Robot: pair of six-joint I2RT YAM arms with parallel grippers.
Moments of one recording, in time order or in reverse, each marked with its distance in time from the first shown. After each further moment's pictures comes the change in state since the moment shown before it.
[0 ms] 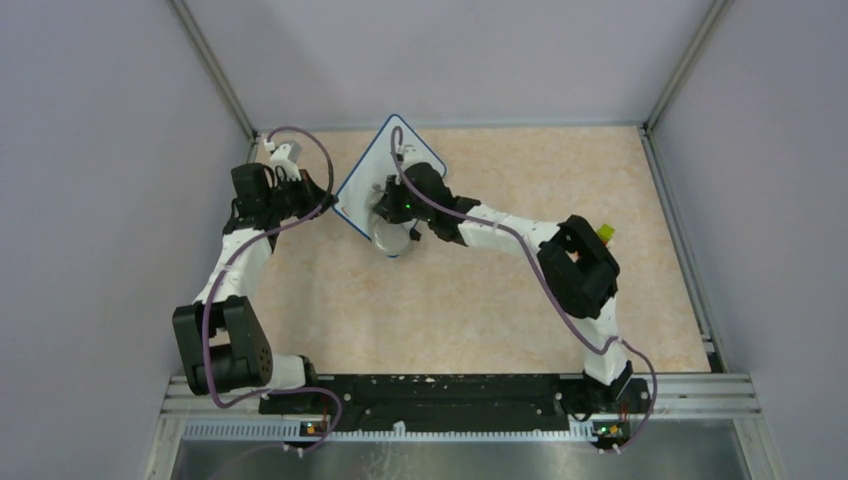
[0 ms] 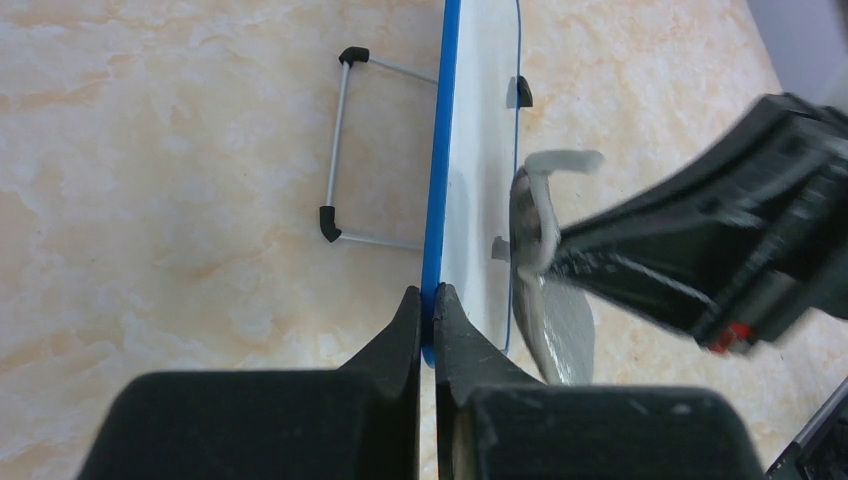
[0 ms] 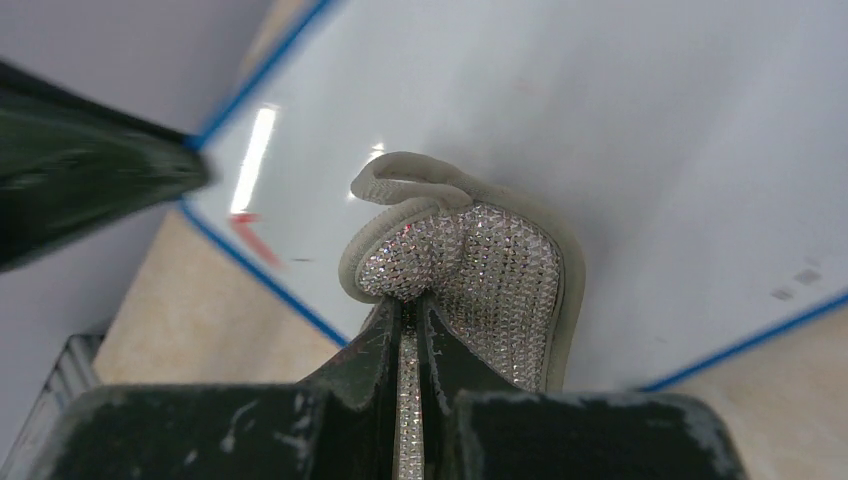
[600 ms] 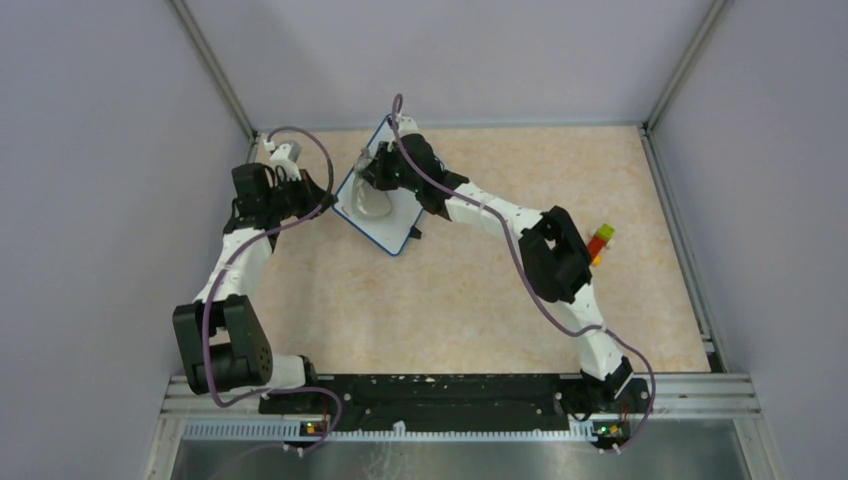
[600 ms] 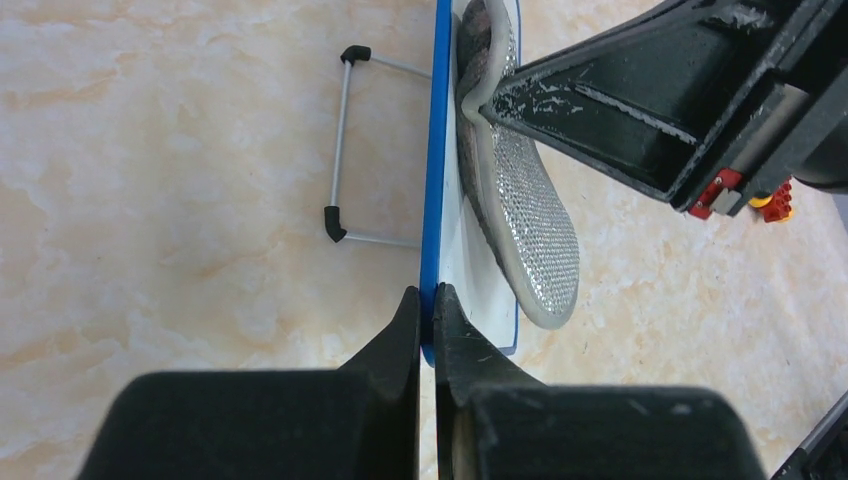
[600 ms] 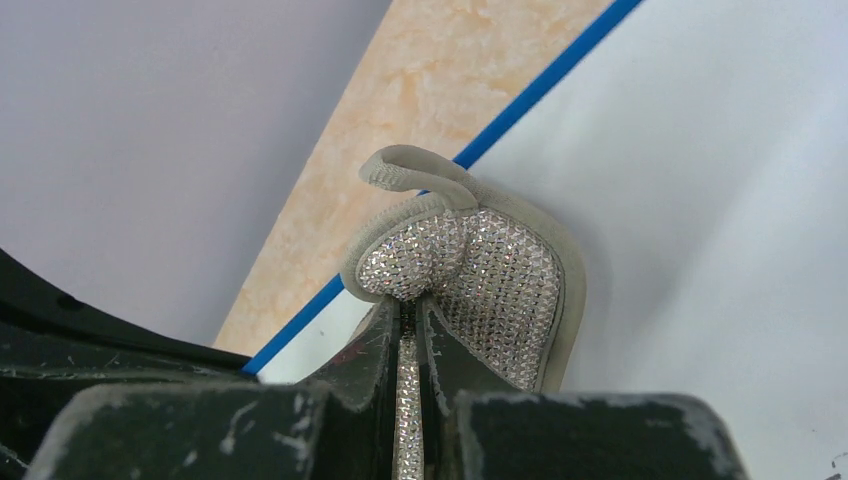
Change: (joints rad) left arm -0.001 0.001 0.000 0.002 -0.012 0.001; right arm -0.016 0.209 0.406 -0.027 -0.008 0.052
